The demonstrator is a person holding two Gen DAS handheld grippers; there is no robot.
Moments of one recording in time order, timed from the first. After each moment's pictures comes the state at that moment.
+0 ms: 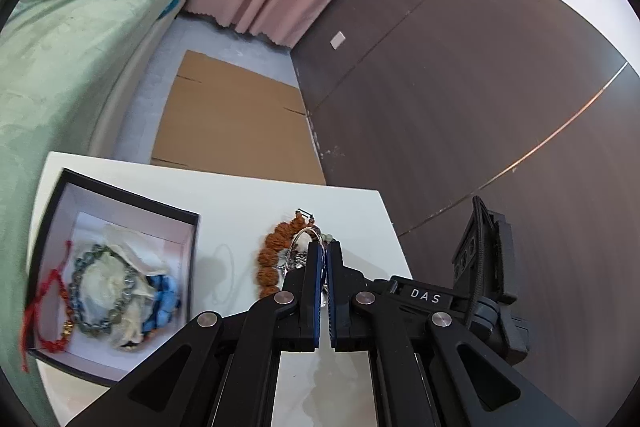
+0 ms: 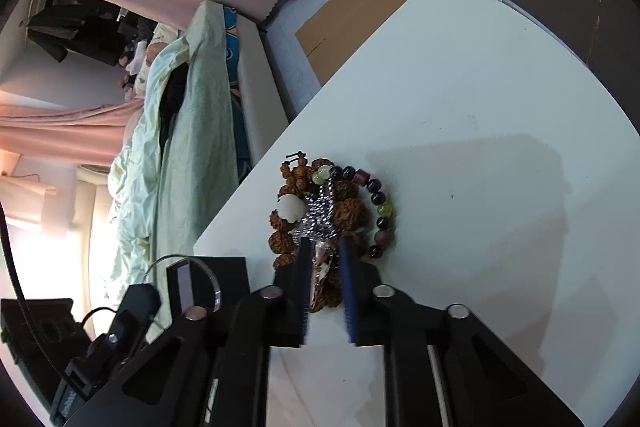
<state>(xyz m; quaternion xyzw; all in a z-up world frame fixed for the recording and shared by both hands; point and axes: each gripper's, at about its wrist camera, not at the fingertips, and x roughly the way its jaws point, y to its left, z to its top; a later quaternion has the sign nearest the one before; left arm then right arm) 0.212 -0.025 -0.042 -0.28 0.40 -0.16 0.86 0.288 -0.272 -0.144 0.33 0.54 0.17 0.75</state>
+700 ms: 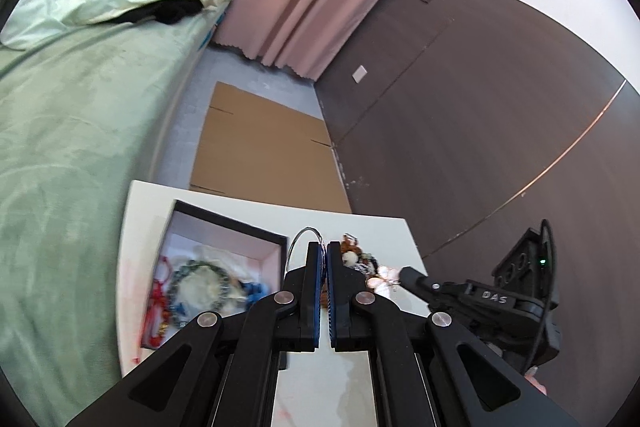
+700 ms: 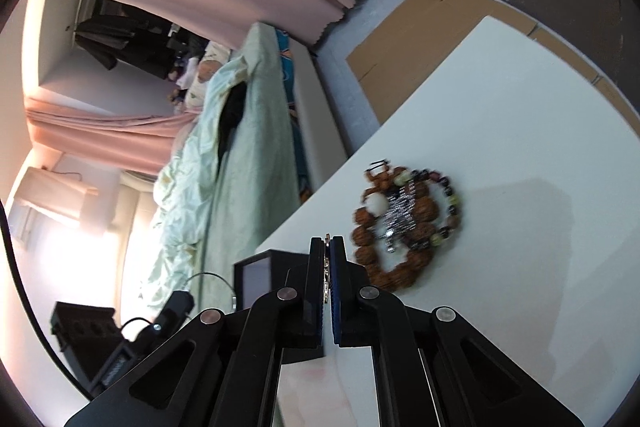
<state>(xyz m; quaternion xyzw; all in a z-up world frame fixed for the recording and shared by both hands) 0.174 0.034 -0.020 -0.27 0.37 -0.11 0.88 0.258 -0.255 -0.096 0.37 0.47 0.24 0.77</state>
